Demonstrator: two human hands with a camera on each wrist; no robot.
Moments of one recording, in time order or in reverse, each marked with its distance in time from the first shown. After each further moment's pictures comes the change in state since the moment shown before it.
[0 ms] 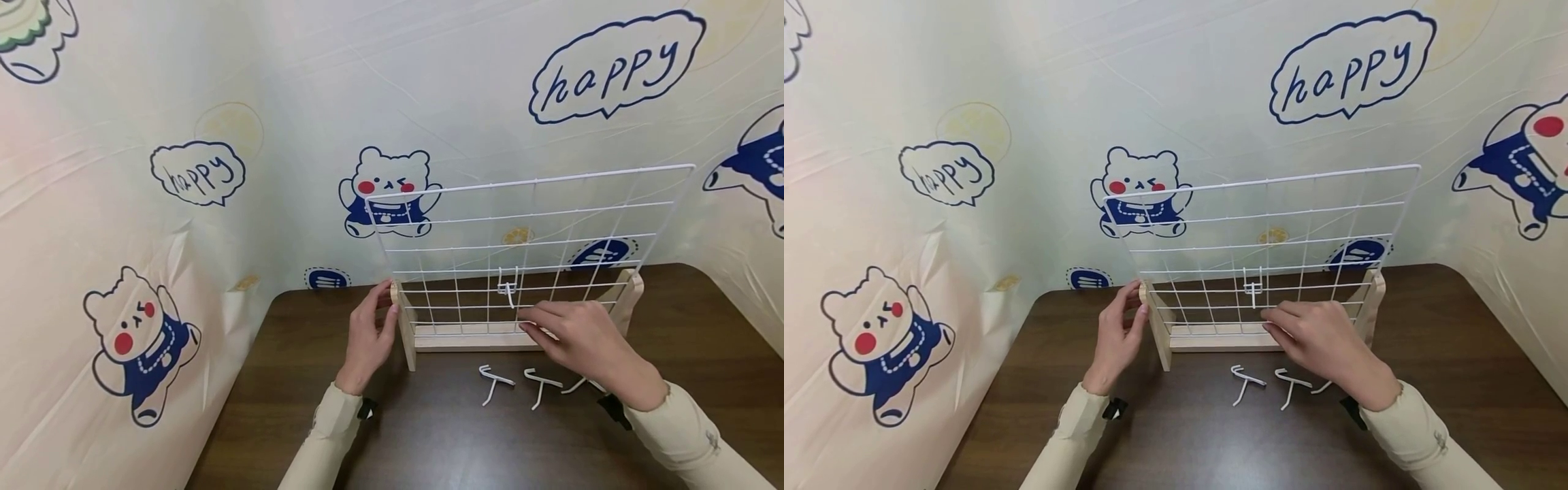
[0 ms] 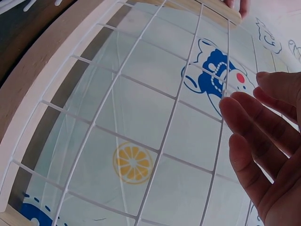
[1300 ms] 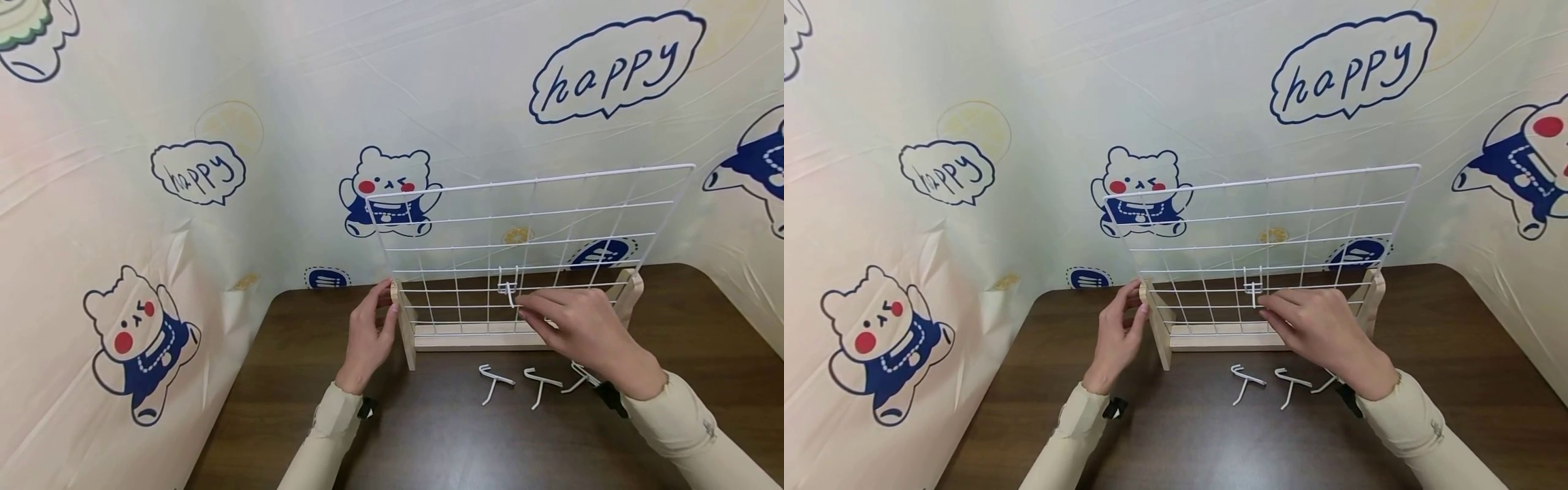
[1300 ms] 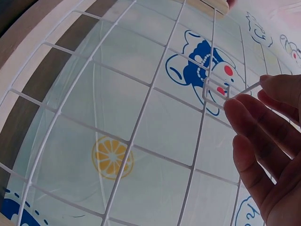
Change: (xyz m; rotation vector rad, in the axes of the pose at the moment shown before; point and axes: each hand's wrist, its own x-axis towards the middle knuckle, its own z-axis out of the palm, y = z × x) left_hand 0.000 0.001 0.000 -0.002 0.003 0.002; right_hand 0.018 0.000 -0.007 0.001 0.068 -0.011
